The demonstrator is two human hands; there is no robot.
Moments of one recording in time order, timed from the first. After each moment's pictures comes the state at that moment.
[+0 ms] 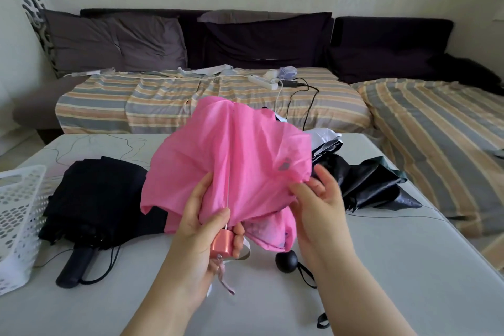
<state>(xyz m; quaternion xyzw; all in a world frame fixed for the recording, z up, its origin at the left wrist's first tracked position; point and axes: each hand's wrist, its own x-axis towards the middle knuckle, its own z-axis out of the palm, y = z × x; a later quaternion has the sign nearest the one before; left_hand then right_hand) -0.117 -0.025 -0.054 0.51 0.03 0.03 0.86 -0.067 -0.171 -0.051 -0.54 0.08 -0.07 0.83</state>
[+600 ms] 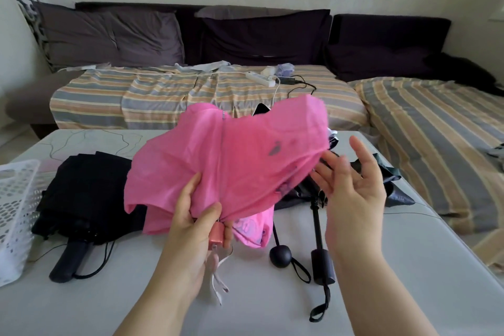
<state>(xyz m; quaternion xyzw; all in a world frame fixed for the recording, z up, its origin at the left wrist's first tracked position) -0.107 -0.026 -0.069 0.56 0.07 0.10 0.82 -0.084 -0.201 -0.026 -0.55 0.01 -0.22 0.81</state>
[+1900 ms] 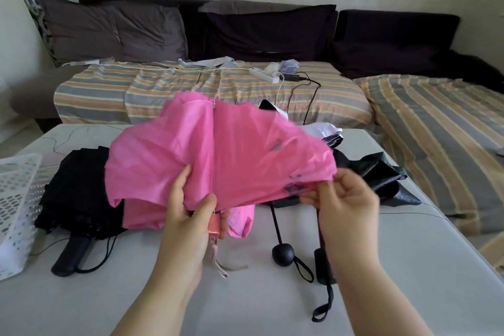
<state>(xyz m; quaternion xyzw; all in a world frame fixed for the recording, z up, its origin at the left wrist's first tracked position) -0.099 -0.021 -0.073 0.61 0.10 0.15 0.77 -0.085 -0.195 -0.040 -0.64 0.05 -0.20 0.74</state>
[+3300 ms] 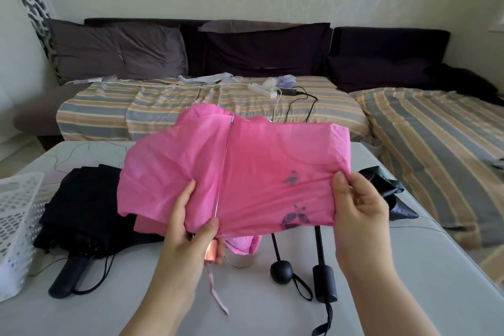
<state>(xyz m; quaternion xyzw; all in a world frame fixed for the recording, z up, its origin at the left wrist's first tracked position) -0.109 -0.015 -0.071 0.63 0.04 0.12 0.76 -0.072 -0.218 -0.037 -0.59 0.00 -0.23 0.77</state>
